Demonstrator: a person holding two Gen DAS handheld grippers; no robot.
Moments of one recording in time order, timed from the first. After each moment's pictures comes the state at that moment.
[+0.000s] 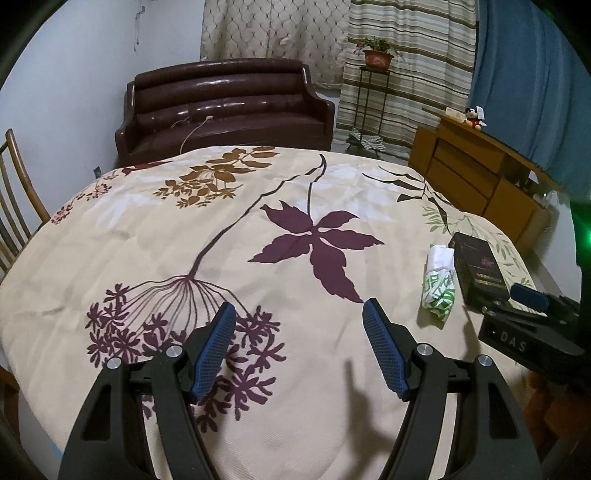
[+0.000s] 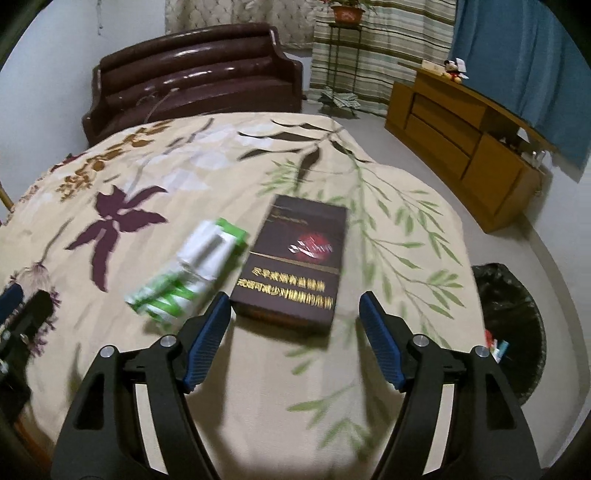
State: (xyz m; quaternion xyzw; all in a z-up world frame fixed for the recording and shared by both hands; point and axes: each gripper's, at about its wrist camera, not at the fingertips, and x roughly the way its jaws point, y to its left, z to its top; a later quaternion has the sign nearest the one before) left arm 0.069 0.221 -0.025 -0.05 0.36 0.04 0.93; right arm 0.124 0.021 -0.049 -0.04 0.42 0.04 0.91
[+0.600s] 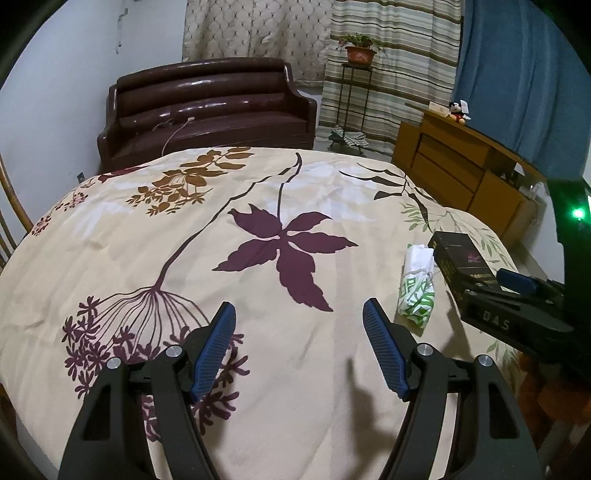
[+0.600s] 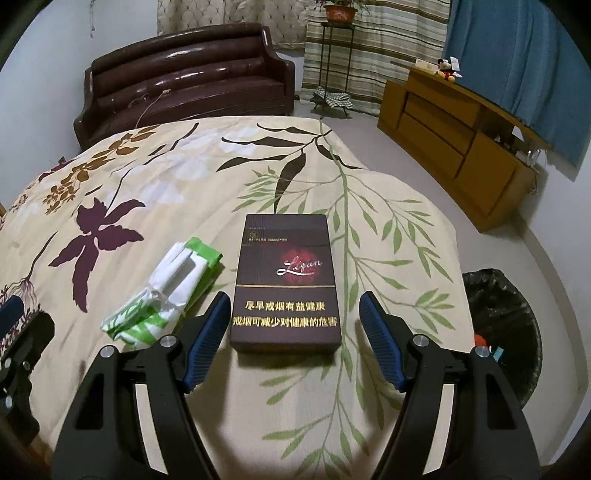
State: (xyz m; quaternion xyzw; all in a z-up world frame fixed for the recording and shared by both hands) left arm 0.082 0.204 -0.025 -0.04 0.37 0.01 0.93; right arm 0.144 0.016 -0.048 -0.04 0.42 0.03 0.91
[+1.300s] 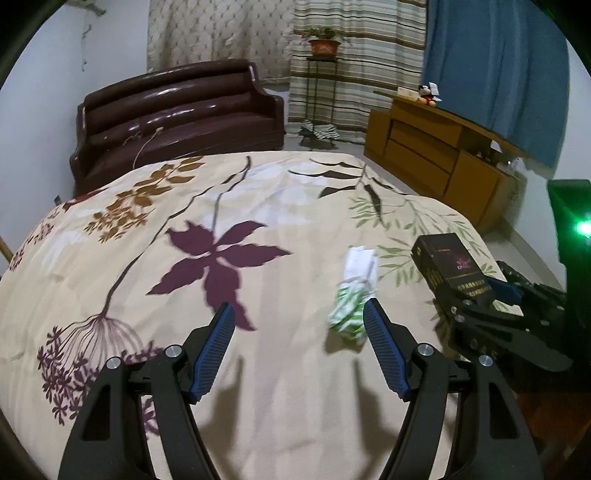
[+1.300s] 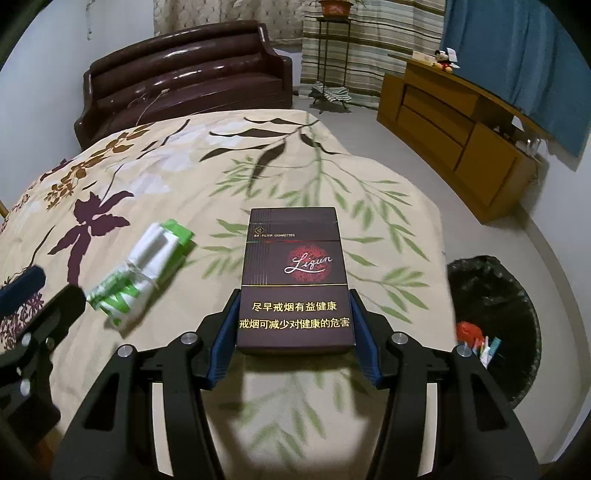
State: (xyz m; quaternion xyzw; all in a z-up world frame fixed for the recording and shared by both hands) left arm 0.100 0.152 -0.022 0.00 0.37 -0.04 0.93; right arm 0.129 -0.018 -0.050 -0.02 0.42 0.04 0.91
